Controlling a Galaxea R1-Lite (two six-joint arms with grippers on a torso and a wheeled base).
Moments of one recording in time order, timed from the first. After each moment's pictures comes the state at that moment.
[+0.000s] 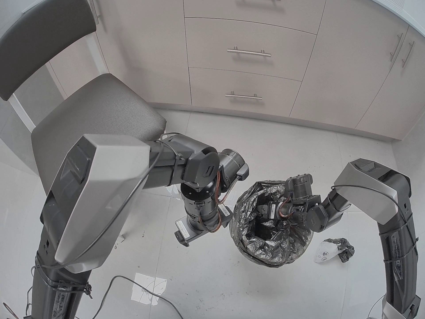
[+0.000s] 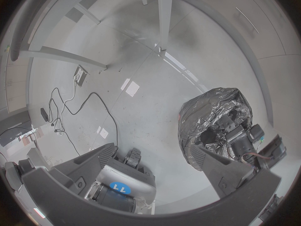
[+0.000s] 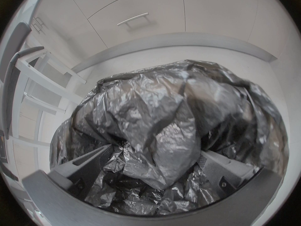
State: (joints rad) left arm -0.72 2.43 -2.00 0.93 0.12 -1.21; right arm 0.34 2.52 -1.21 -0.67 -0.05 0.32
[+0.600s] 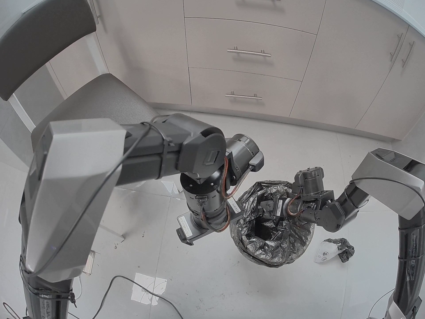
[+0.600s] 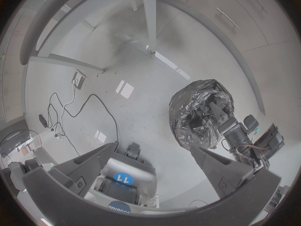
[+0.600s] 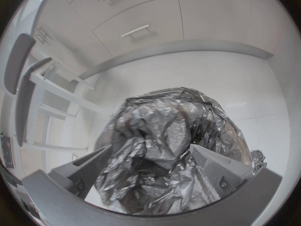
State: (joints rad) left arm -0.79 2.31 -2.00 1.01 0.12 -1.20; right arm 0.36 2.34 -1.03 -0.69 -0.03 0.38
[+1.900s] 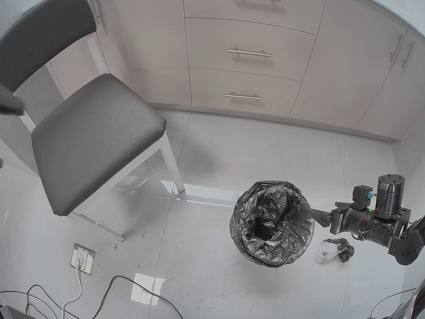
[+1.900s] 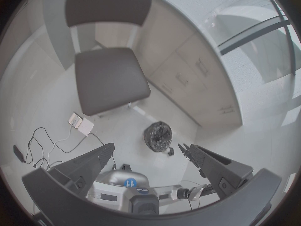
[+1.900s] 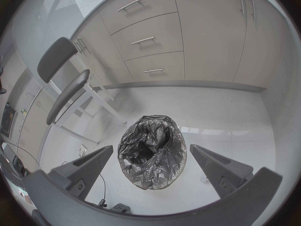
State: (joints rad) left arm -0.66 1.26 -1.93 1.30 0.13 -0.88; right arm 0.28 1.72 -0.31 -1.01 0.05 0.16
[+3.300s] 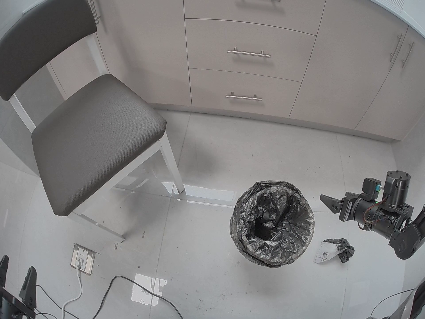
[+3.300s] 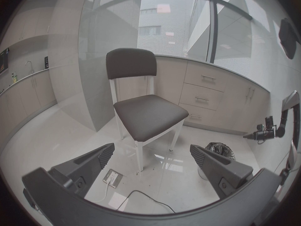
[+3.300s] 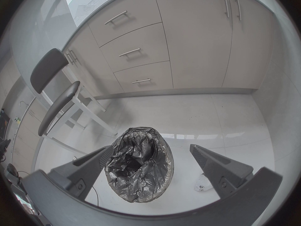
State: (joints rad) left arm -0.01 0.11 -0.19 0.13 0.06 -0.13; right arm 0.14 1.79 -0.30 -1.17 0.10 0.15
